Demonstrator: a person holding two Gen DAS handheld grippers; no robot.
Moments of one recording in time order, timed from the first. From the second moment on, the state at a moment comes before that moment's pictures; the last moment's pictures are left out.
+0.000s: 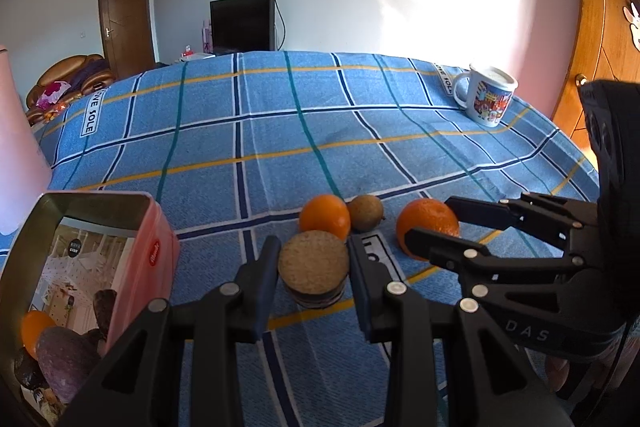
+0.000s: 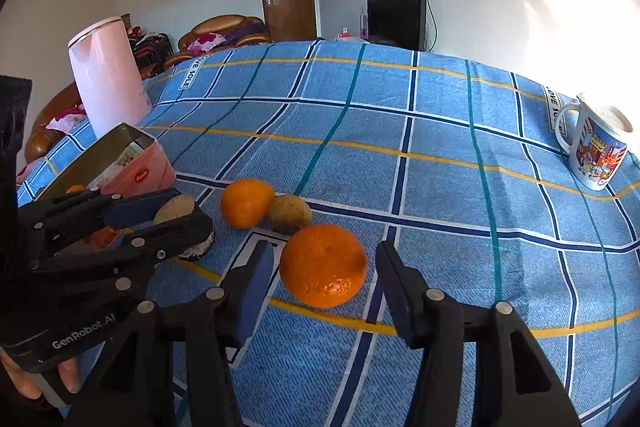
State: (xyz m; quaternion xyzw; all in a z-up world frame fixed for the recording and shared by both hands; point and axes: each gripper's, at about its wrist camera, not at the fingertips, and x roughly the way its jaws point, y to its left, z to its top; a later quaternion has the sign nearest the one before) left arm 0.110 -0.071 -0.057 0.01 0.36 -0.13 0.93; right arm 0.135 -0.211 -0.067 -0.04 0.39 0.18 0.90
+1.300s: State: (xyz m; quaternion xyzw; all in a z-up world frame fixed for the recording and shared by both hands) left arm 0.084 -0.062 -0.038 0.00 0.27 -0.11 0.96; right arm 0.095 -0.222 -0.036 -0.01 0.26 0.23 0.94
